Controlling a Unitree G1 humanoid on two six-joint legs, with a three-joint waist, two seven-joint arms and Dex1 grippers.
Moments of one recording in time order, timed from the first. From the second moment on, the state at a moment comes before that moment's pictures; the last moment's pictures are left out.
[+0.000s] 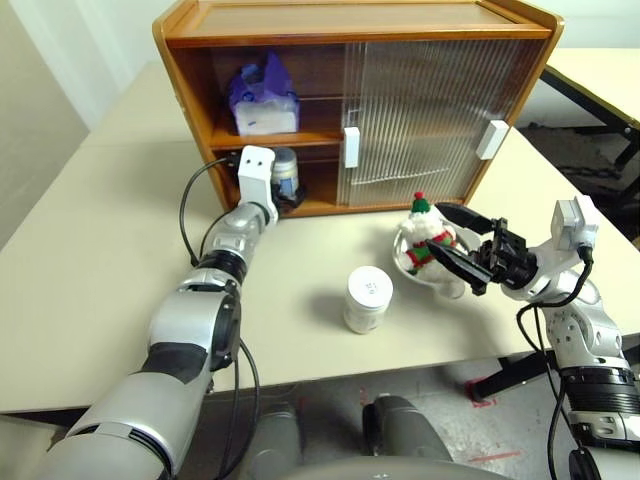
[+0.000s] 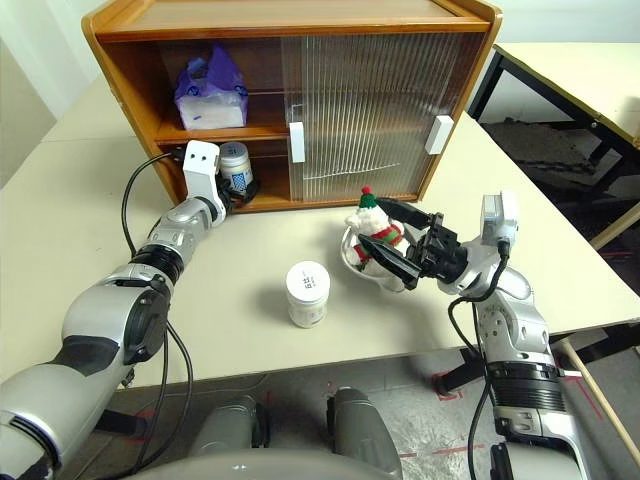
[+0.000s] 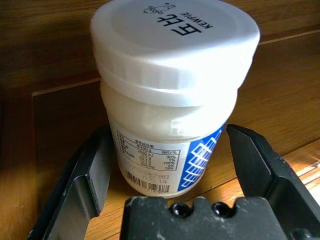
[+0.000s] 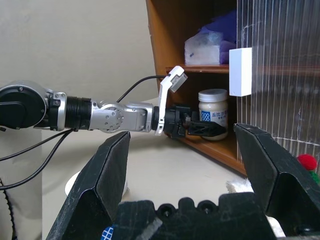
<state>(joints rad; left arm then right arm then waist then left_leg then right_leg) -0.96 0.20 0.14 1.27 -0.04 -0.11 -0.32 -0.19 -0.40 -0.18 0.10 0.63 0.00 1.24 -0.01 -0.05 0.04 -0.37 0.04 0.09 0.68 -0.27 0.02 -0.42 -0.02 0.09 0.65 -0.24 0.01</state>
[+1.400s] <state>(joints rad) -0.69 0.21 0.16 0.72 -0.14 0.14 -0.39 -0.24 -0.38 -0.15 0.17 0.62 -0.01 1.28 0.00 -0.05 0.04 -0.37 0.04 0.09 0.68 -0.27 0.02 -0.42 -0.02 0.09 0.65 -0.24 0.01</state>
